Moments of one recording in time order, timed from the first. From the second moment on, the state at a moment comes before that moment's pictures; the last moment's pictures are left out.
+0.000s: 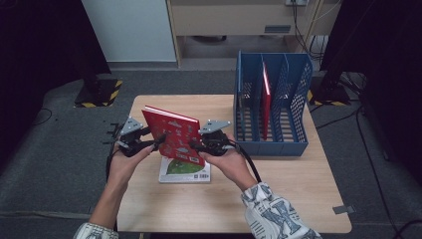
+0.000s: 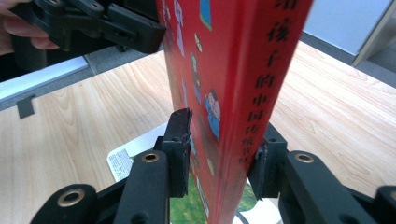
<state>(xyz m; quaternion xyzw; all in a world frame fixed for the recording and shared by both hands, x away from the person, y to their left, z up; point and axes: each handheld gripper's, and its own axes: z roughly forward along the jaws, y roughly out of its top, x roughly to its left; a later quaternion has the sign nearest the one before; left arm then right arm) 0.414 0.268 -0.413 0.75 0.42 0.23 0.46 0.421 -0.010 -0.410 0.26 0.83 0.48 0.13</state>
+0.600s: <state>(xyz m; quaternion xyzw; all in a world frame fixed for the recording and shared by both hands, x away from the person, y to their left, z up) 0.415 0.269 -0.416 0.76 0.42 0.21 0.46 0.415 -0.007 -0.409 0.26 0.83 0.48 0.12</state>
